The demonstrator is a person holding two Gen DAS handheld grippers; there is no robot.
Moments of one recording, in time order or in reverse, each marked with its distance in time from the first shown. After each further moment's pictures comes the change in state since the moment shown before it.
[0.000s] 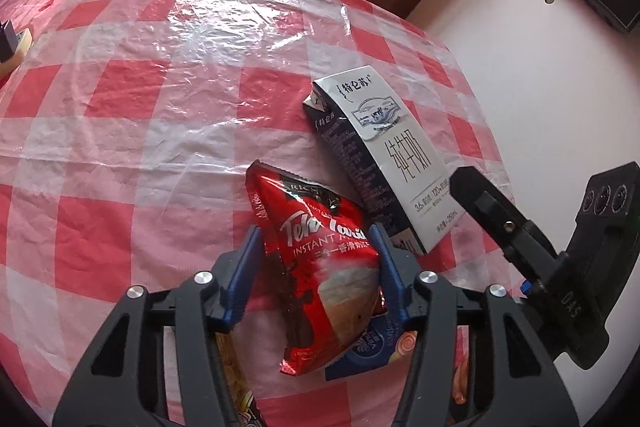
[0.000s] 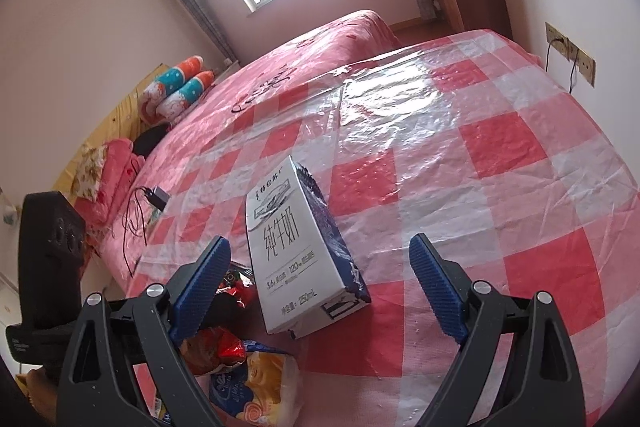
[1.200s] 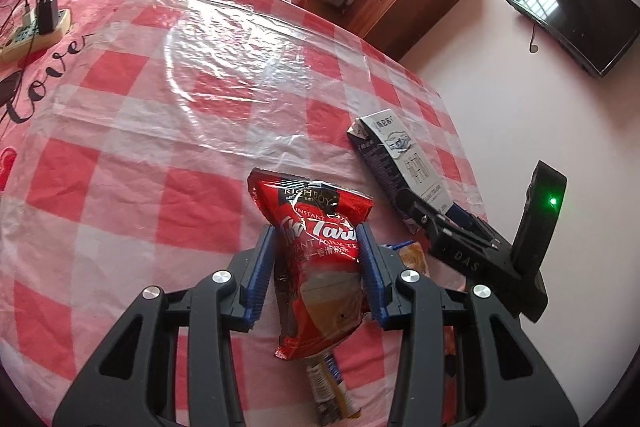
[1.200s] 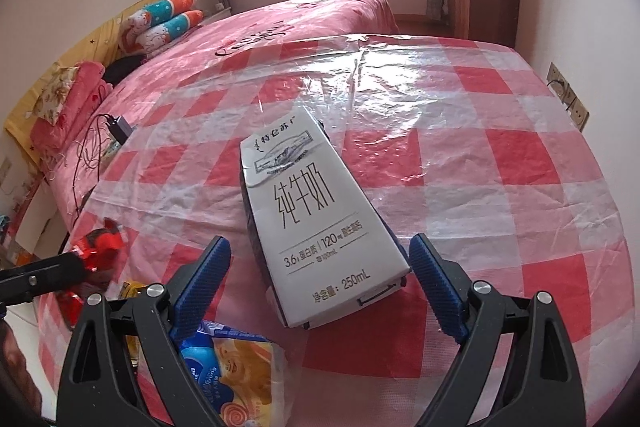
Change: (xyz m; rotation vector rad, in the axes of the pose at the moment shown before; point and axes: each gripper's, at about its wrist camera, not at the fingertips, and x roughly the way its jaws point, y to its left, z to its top) left arm -0.081 0.065 -0.032 -0.081 -0.121 -0.079; right arm 0.036 0.038 -0.012 -0.214 0.119 -0.186
